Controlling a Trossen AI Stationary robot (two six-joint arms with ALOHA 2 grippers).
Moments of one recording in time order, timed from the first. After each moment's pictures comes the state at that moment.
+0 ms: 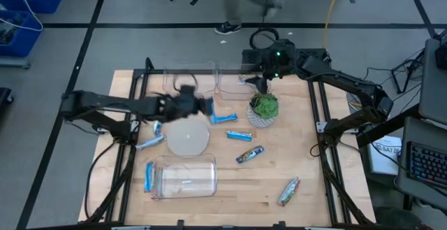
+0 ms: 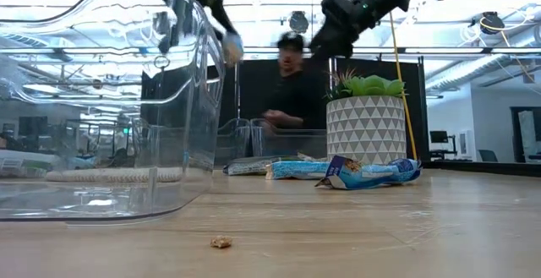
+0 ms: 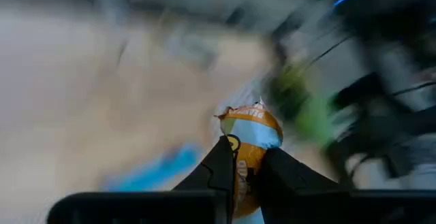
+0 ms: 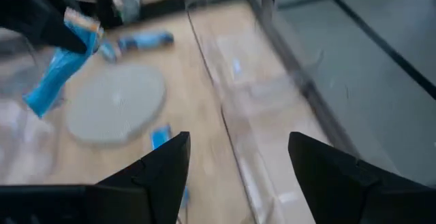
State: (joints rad) left arm 0.03 1.30 0.98 -0.19 -0.50 -1.03; right arm -0.61 1.41 1.22 -0.40 -0.37 -0.10
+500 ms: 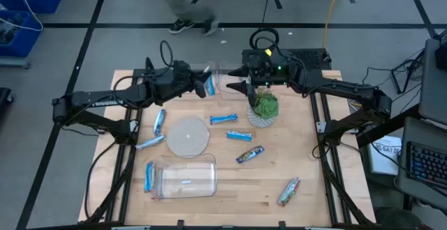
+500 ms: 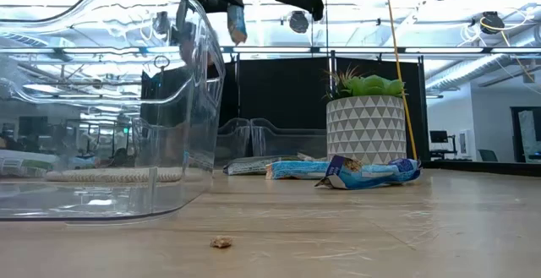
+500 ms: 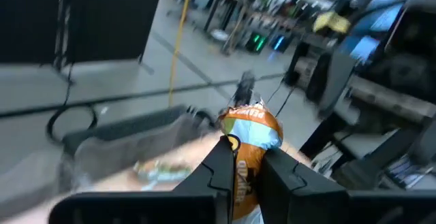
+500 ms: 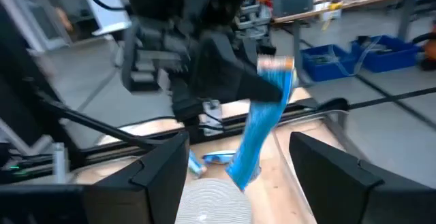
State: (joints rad) left arm 0.25 1.22 0.98 0.14 -0.34 -0.49; right arm -0.38 1.41 1.23 0.04 -0.31 0.14
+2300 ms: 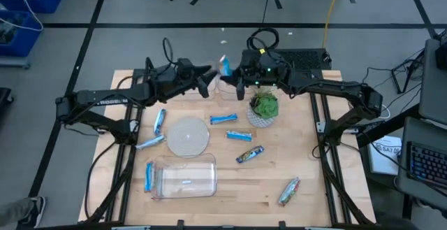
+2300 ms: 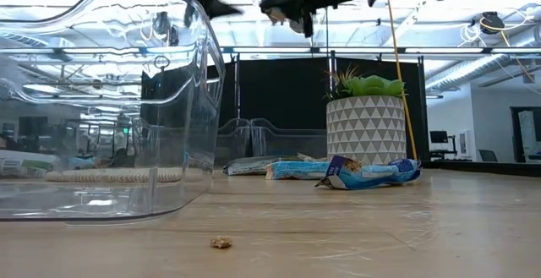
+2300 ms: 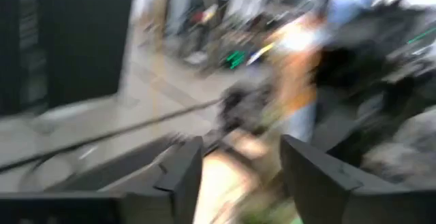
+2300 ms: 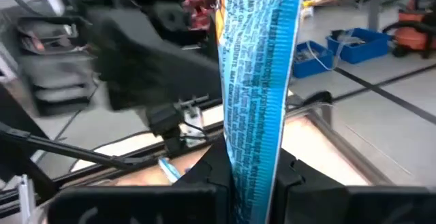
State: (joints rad) left arm 0.29 1.27 0.98 0.23 -0.27 -0.34; right arm -0.39 1.52 1.23 0.14 -0.24 0.25
